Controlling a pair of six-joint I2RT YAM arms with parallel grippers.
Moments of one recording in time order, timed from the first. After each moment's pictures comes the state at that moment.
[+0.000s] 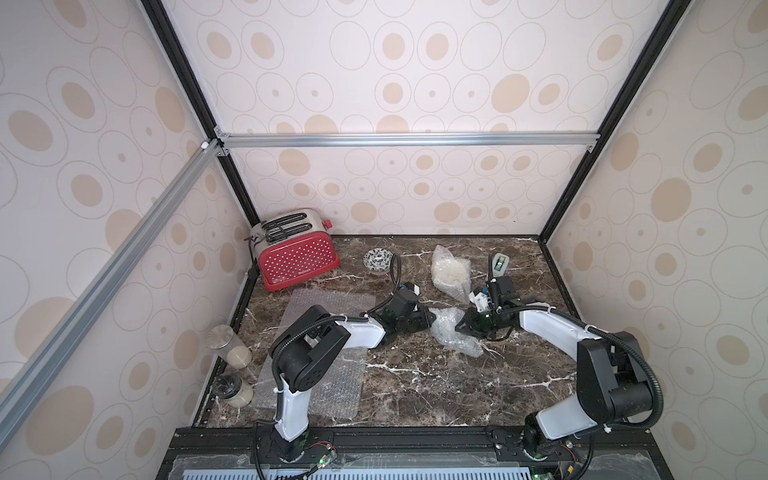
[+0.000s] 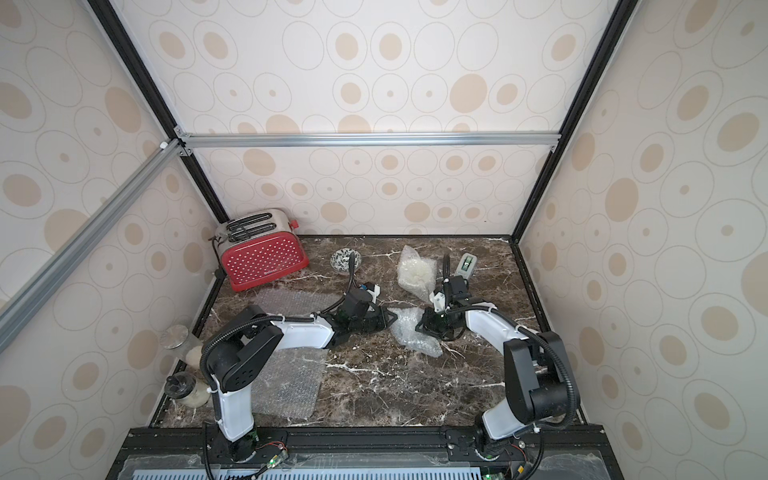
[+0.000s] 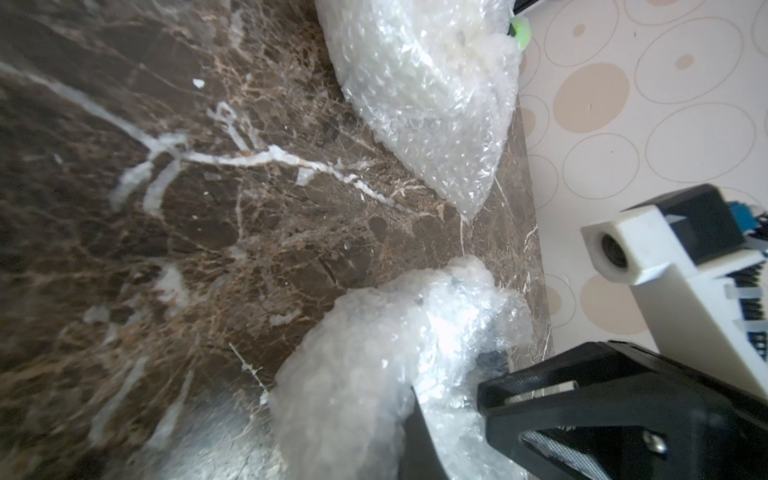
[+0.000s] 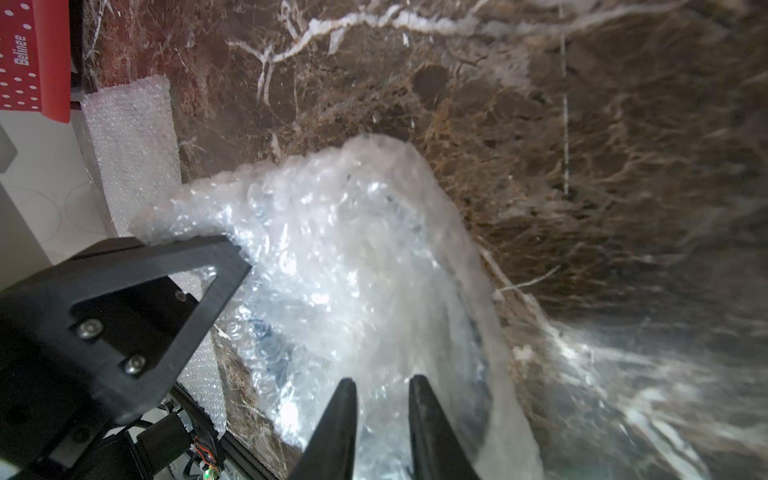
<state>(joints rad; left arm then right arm) -0.76 1.92 1.01 0.32 0.19 -0.93 0.21 1.52 0.89 -0.57 -0.48 0.45</state>
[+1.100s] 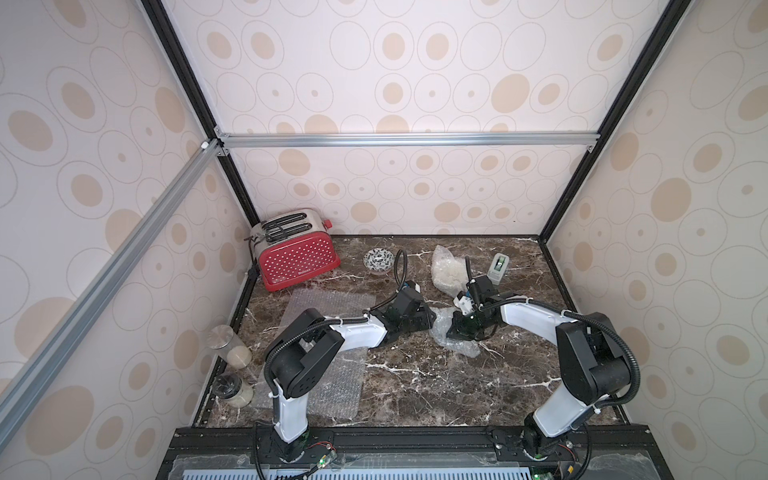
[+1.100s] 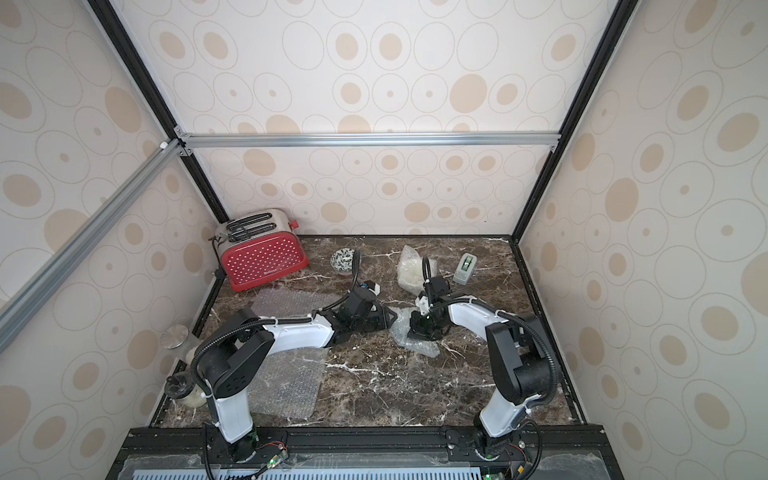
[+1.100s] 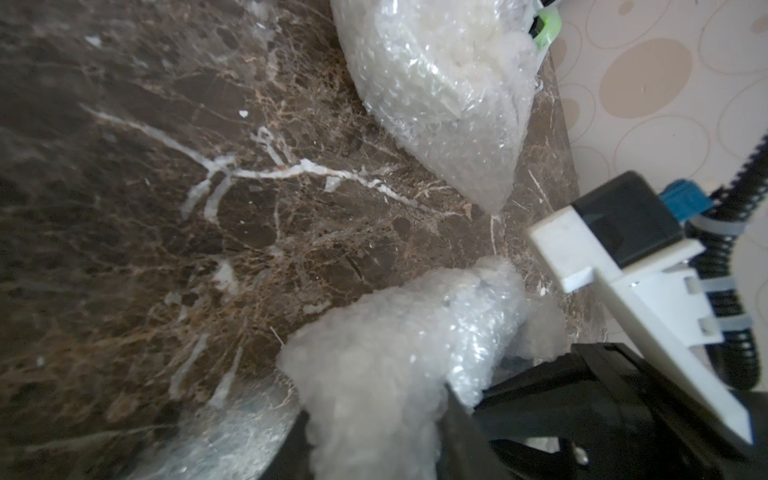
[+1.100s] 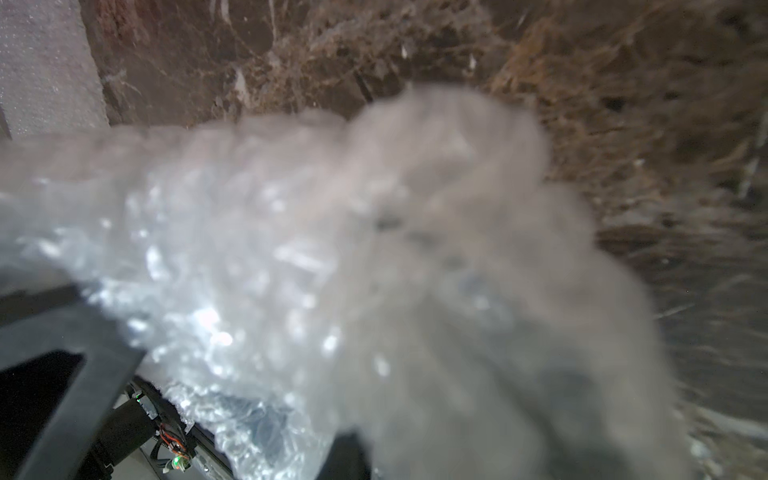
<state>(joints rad) -0.80 1.86 1.04 0.16 0.07 -0.86 0.33 1.67 0.96 -0.59 -0.44 0.43</state>
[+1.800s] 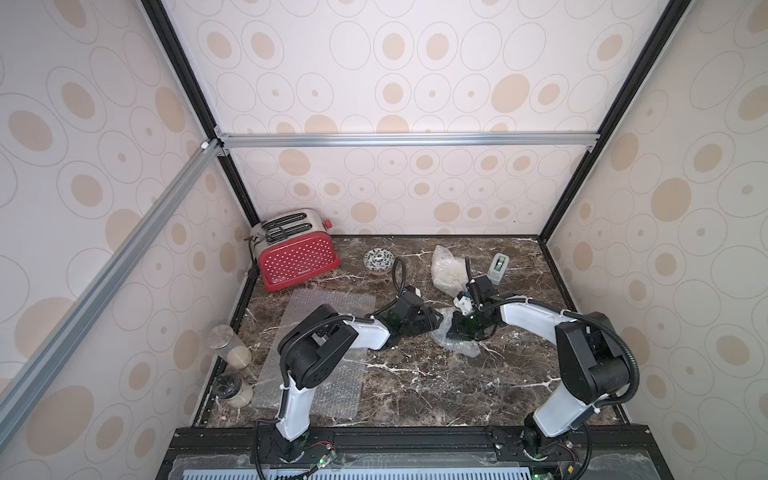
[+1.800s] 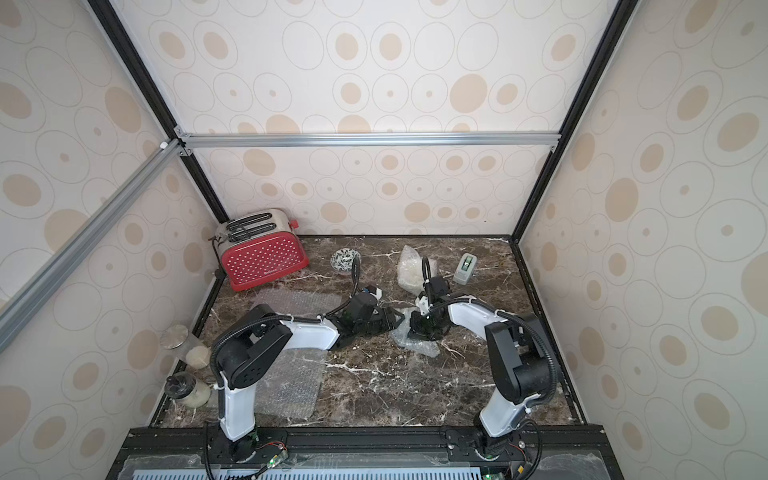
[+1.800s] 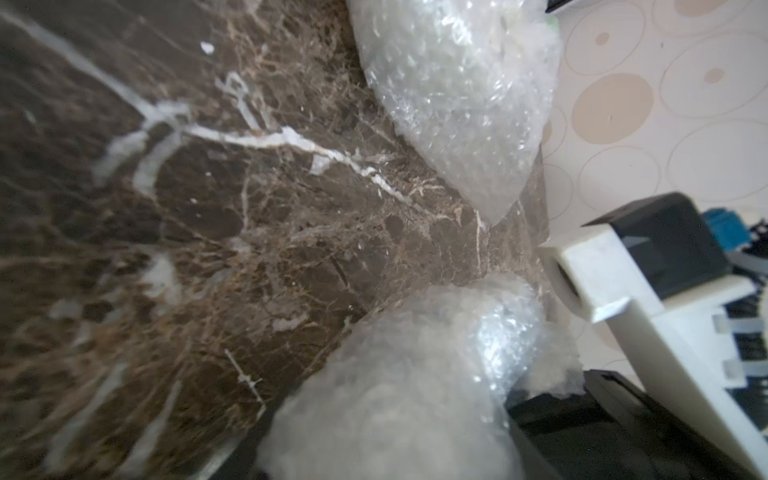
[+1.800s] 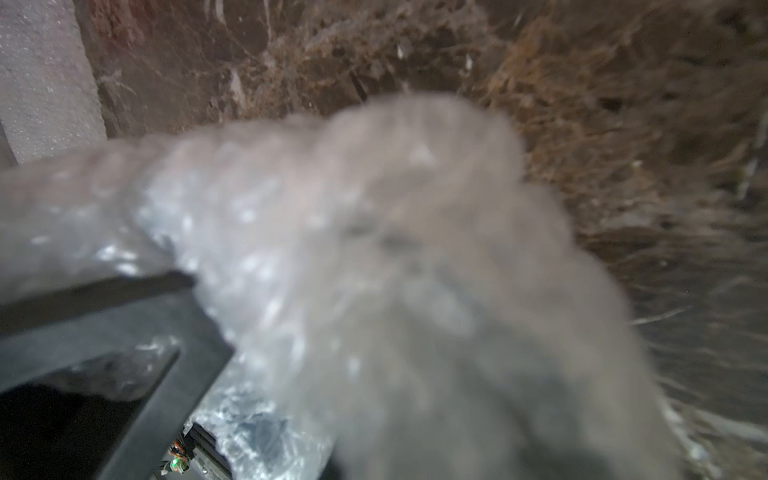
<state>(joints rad) -0.80 1.98 1.03 0.37 0.17 -1.00 0.33 1.67 0.96 -0.58 -0.44 0.43</state>
